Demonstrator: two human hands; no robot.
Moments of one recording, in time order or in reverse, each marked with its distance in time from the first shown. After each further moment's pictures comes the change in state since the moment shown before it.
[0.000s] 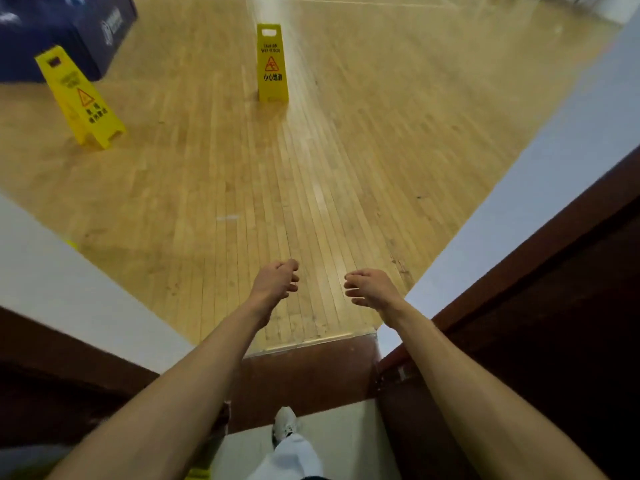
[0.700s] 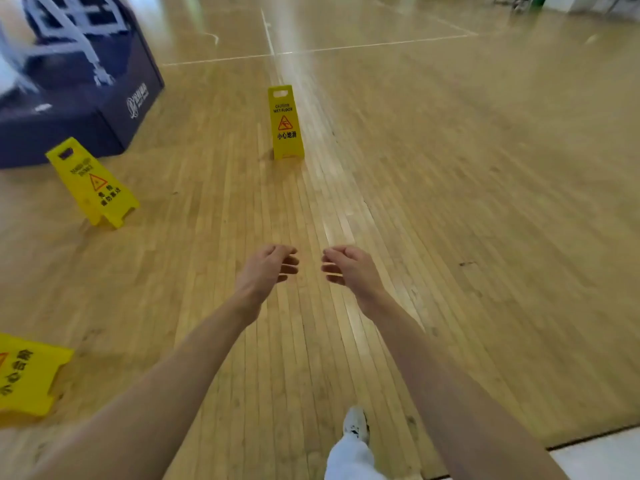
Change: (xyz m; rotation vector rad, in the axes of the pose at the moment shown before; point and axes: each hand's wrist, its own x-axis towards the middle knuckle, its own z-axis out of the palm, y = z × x) left_hand 0.356 0.287 -0.009 0.015 0.050 0.267; right_hand 0.374 -0.289 -0.031 0.253 -0.102 -0.350
